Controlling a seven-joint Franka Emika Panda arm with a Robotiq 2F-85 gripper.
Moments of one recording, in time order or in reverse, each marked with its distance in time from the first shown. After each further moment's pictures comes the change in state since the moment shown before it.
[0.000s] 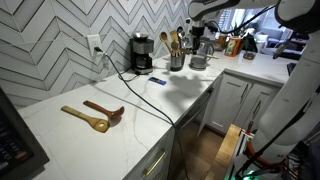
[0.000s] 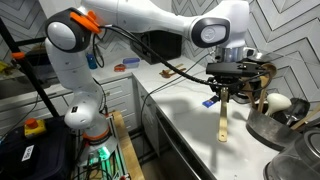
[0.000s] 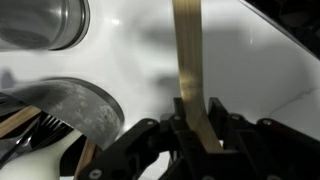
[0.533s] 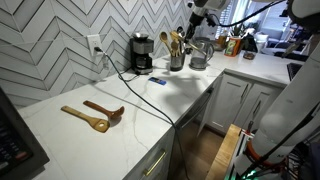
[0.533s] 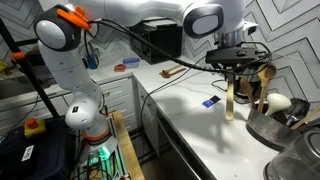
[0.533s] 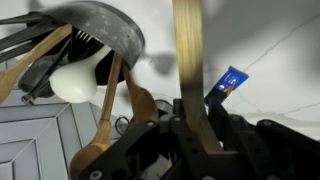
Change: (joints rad) arm 0.030 -0.074 -0.018 -0.006 0.258 0.168 -0.048
